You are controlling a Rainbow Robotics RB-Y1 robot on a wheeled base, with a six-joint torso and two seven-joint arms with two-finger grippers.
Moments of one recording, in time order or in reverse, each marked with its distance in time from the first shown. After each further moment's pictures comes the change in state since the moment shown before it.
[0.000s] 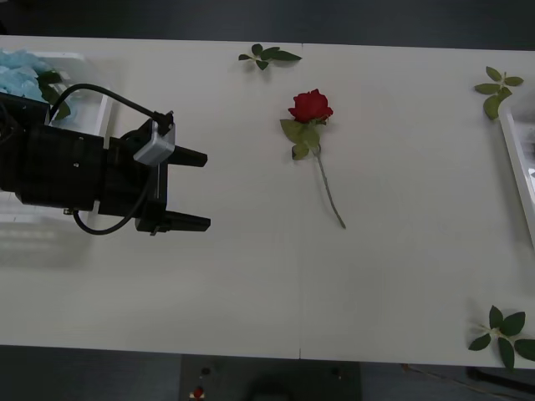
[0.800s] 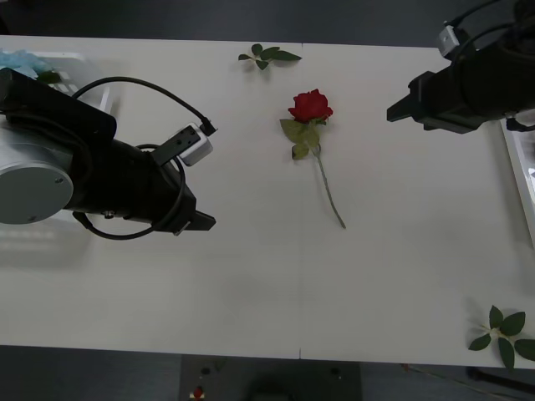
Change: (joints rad) right arm -0.305 0.263 0.629 -0.251 0.427 -0.325 -0.785; left arm -0.147 -0.042 -0.152 -0.194 -0.790 0.222 1.091
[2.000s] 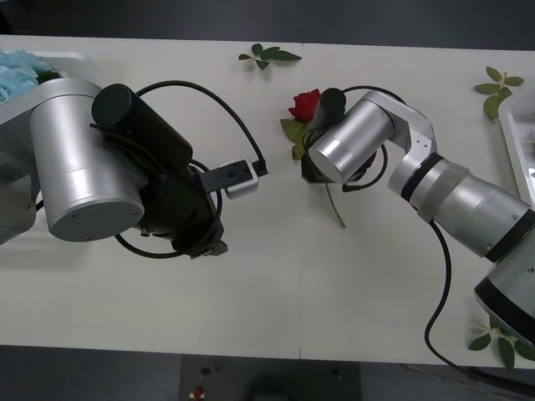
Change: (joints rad) right arm -0.149 0.615 0.346 0.584 0.750 -0.106 -0.153; left arm -0.167 -0.164 -0.153 -0.077 -0.195 0.363 0.019
